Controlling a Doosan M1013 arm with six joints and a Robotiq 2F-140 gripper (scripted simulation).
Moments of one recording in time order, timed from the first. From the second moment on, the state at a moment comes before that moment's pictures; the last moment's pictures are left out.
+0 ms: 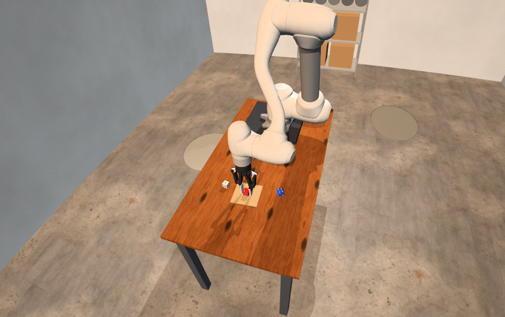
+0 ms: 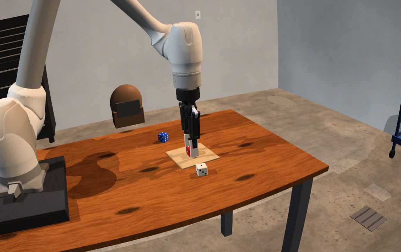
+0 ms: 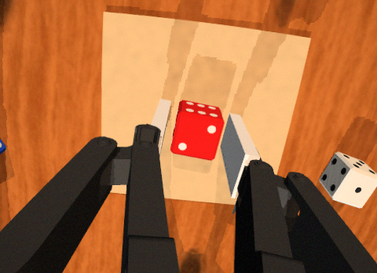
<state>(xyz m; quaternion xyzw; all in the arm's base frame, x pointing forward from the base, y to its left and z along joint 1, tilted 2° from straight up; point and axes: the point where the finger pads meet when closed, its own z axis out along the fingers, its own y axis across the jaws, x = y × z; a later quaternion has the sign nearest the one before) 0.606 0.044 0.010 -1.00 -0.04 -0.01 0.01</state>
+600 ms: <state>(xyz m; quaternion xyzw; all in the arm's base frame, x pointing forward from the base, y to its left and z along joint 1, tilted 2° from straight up) 0.605 0.043 0.072 -1.00 -0.04 -0.01 0.01</state>
